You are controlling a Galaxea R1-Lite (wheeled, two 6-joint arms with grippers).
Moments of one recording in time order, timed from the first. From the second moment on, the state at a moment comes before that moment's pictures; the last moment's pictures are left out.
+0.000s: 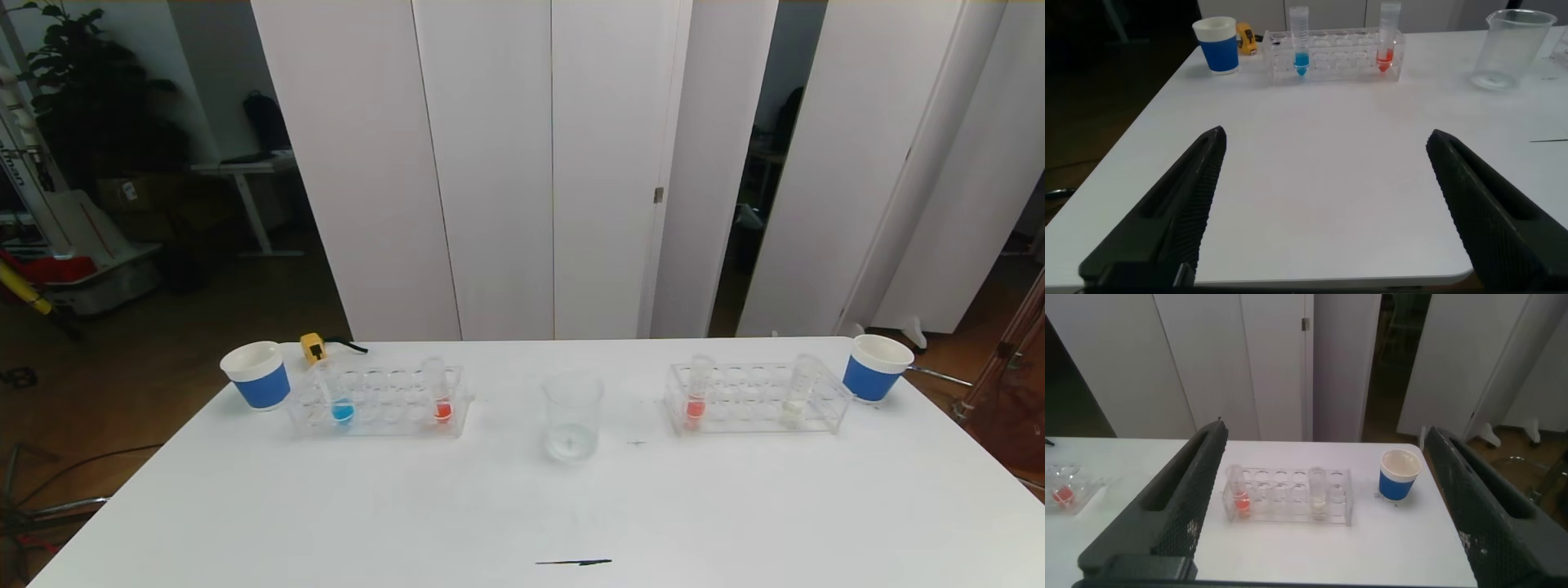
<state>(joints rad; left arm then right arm) 0.00 0.00 0.00 0.01 0.00 0.02 0.02 0.99 -0.79 -0.20 0.00 0.04</state>
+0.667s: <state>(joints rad) 0.00 0.00 0.00 0.01 0.00 0.02 0.22 1.47 -0.64 -0.65 -0.20 0.05</state>
